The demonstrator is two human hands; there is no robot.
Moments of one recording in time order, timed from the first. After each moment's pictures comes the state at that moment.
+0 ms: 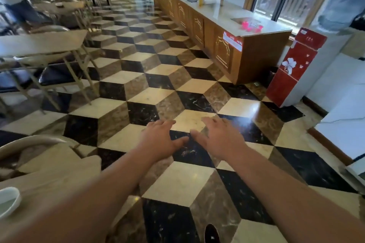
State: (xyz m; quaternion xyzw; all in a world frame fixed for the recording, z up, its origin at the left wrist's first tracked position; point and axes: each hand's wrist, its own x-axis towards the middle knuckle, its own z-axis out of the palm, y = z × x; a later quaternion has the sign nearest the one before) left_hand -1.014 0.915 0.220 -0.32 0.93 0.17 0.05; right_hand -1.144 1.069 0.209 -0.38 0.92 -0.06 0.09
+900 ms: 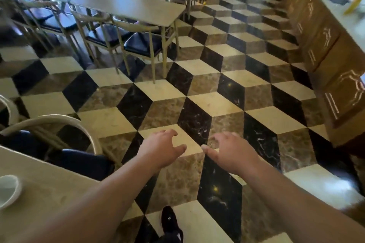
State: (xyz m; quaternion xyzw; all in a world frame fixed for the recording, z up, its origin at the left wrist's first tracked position) left_hand -1.162 0.564 0.150 -0.59 0.77 0.25 0.04; right_hand -1.367 0.641 0.158 -0.61 0.77 0.04 0.19
